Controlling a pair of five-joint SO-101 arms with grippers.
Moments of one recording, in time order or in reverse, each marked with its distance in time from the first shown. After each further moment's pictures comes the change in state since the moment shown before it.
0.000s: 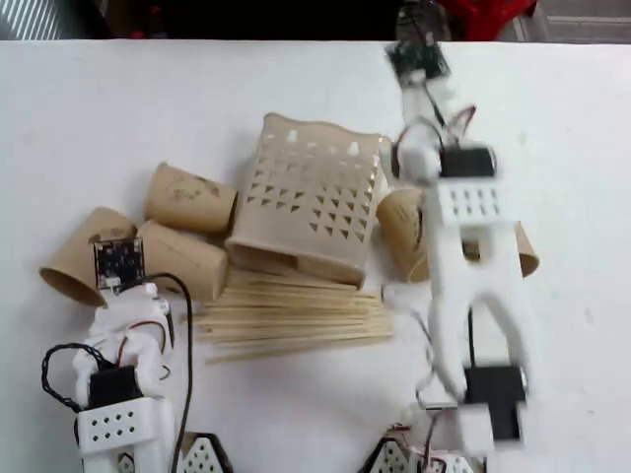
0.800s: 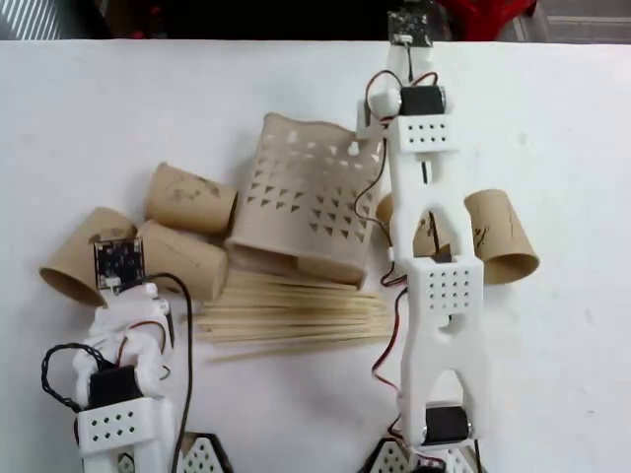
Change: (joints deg) left arm 0.0 0.0 0.0 0.0 0.0; right arm -1.6 54.9 -66.6 20.4 -15.9
